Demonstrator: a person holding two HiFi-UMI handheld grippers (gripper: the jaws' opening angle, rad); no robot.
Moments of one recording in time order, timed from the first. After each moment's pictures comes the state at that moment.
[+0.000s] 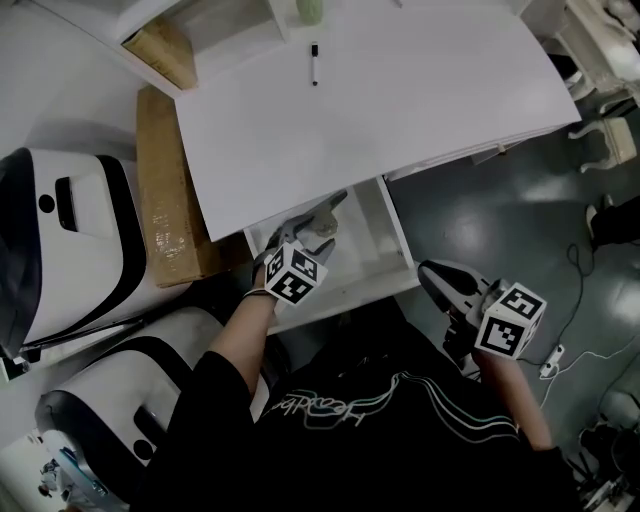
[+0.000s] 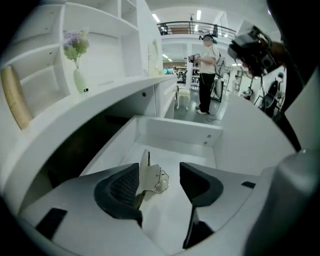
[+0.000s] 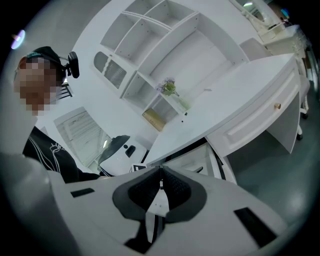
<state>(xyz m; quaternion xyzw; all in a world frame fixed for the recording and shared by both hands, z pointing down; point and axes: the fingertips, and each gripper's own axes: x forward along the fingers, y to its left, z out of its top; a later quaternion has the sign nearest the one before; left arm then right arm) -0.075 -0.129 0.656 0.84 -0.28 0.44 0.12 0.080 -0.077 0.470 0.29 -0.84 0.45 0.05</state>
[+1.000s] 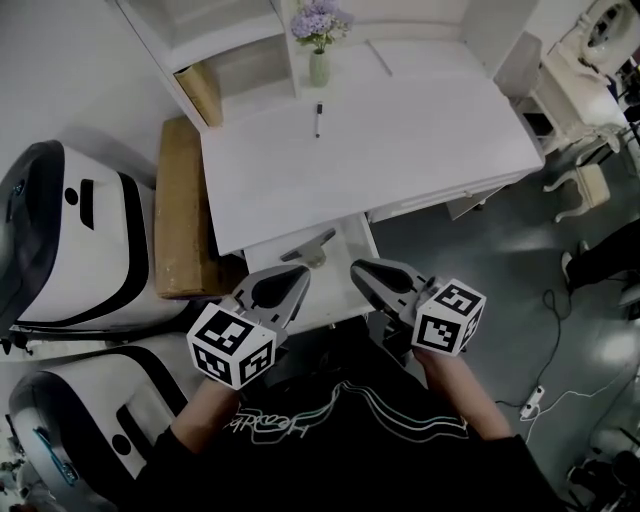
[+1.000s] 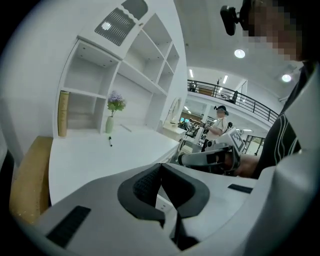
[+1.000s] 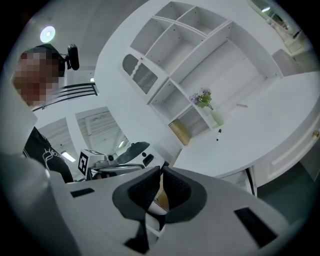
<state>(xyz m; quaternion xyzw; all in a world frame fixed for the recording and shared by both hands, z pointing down) -0.070 -0.066 0.357 0.88 -0.38 0.14 0.24 -0.004 -0.077 0.368 0.23 -0.91 0.35 -0.01</state>
